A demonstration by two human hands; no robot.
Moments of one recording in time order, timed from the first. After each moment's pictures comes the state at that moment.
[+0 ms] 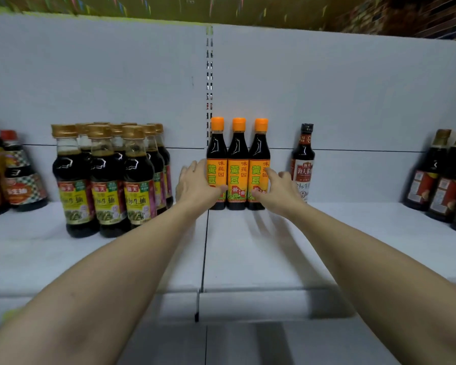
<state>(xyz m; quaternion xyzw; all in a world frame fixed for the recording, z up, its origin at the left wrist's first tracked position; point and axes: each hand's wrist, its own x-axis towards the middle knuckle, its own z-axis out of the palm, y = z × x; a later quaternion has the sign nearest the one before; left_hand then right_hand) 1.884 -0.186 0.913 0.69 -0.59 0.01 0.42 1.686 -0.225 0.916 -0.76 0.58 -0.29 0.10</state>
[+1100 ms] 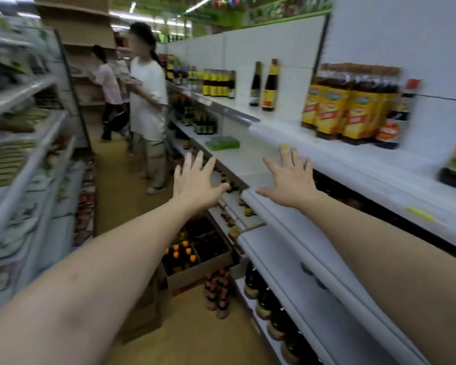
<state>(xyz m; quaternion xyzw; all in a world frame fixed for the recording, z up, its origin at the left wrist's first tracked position) 2.178 0.446 0.794 0.97 -0.17 0.11 0.14 2.117 0.215 0.829 -1.00 0.05 -0.08 -0.02</state>
